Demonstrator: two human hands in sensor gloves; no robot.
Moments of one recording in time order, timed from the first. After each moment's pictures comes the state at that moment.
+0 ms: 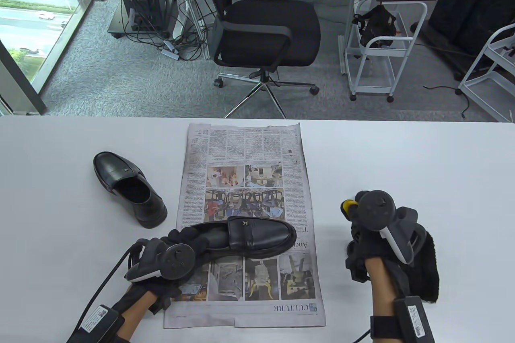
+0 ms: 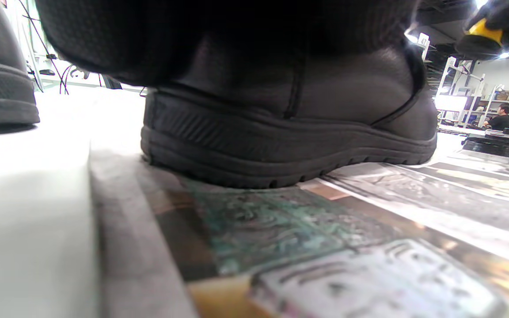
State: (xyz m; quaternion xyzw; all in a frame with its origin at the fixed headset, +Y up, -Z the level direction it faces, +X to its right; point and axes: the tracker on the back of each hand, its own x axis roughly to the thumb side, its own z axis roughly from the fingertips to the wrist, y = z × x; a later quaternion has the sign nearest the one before) left_hand -0.209 -0.726 -0.278 -0.03 -0.28 0.06 0.96; right_hand 0.216 -0.634 -0.295 -0.13 -0.07 0.98 0.13
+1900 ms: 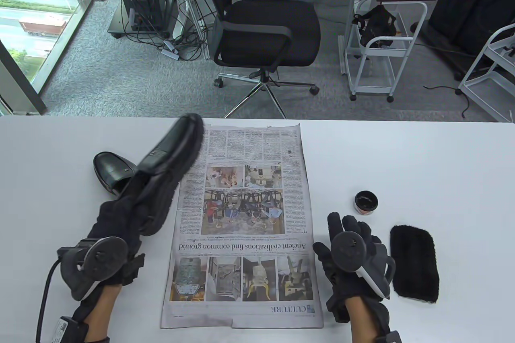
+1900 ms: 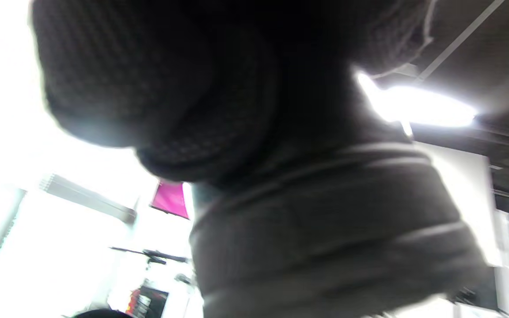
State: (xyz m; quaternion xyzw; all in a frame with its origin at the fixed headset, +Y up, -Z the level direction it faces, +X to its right) left_hand -0.312 -0.618 -0.250 0.33 0.02 0.11 0.94; right_hand 0.165 -0.694 -0.259 -0.02 -0.01 0.98 0.18
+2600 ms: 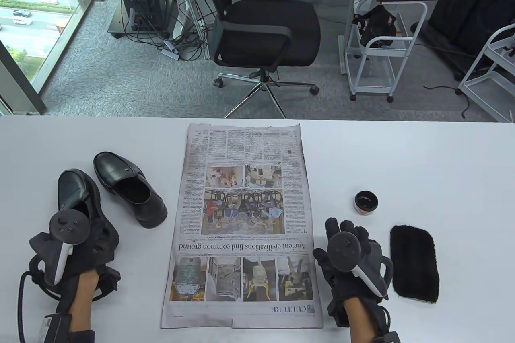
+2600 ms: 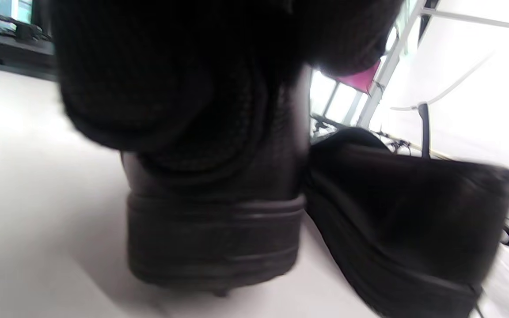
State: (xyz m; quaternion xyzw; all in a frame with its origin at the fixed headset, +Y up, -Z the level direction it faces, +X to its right) left_hand -0.376 -0.680 -0.283 0.01 0.24 0.17 0.96; right_hand 0.161 -0.705 -0.260 -0.01 0.03 0.99 0.16
